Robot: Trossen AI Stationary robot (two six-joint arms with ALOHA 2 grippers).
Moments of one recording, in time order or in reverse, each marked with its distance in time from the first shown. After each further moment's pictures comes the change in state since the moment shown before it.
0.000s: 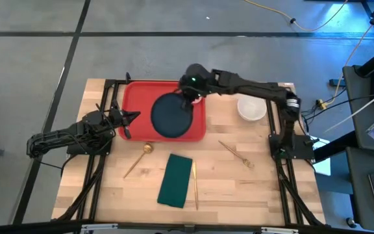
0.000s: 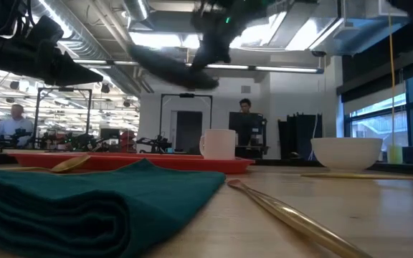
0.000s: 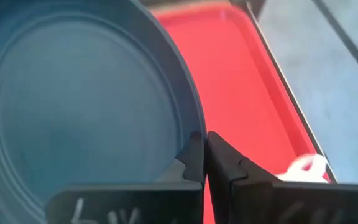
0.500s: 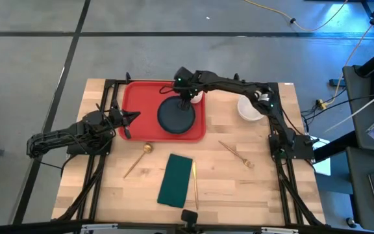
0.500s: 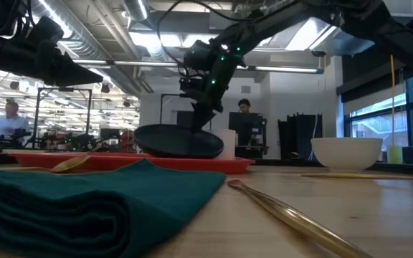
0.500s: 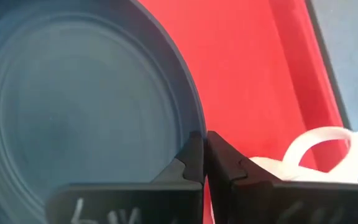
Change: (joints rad) left arm 0.000 0.000 0.000 -0.005 0.000 0.000; right arm -0.112 0.319 0.117 -0.061 -0.003 -0.129
